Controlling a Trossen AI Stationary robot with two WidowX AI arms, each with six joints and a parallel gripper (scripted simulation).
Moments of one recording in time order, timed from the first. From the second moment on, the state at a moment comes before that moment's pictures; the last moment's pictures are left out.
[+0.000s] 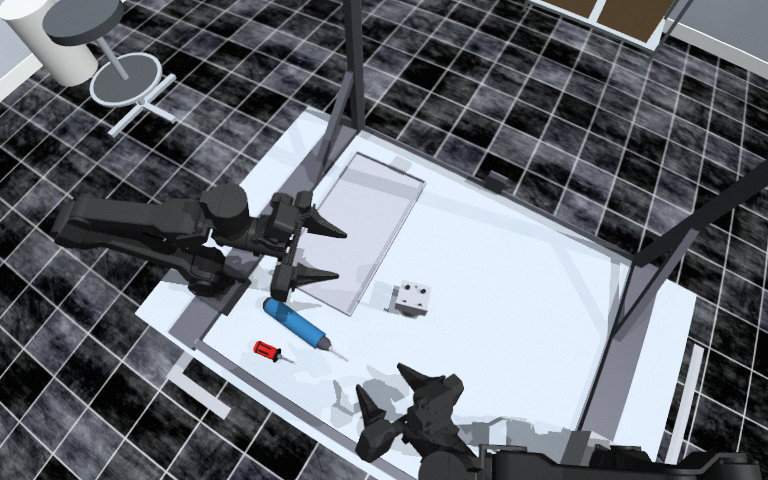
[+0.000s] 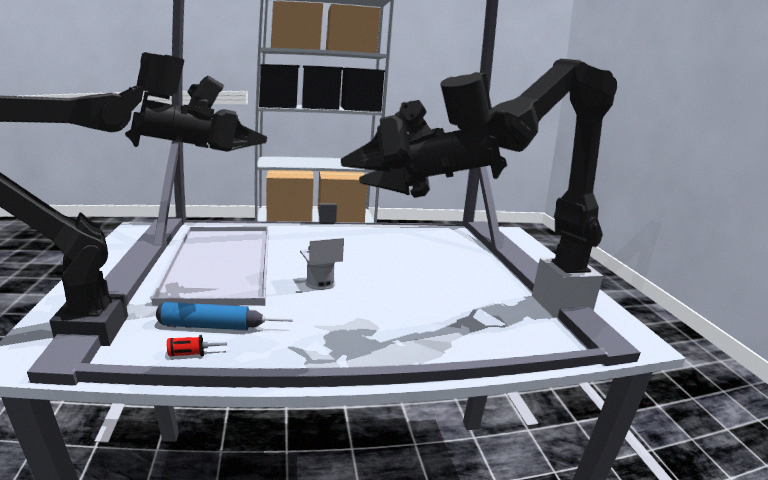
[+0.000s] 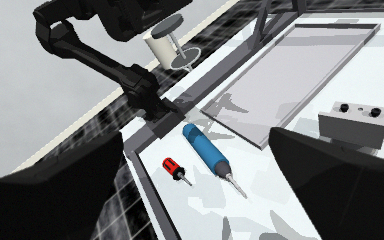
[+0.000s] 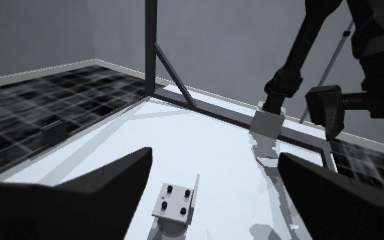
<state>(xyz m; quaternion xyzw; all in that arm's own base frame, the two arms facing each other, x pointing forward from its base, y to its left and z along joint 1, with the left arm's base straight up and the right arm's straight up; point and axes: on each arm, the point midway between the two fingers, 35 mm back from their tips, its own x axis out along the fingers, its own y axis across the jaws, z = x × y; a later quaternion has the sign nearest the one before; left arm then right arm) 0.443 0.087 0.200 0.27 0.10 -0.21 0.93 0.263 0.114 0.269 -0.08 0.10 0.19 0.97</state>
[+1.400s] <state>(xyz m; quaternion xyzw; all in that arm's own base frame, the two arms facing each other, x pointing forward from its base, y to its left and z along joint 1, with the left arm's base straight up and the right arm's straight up) 0.378 -0.110 0.070 0.03 0.22 -0.12 0.97 0.197 0.018 0.146 -0.41 0.44 0.42 0.68</state>
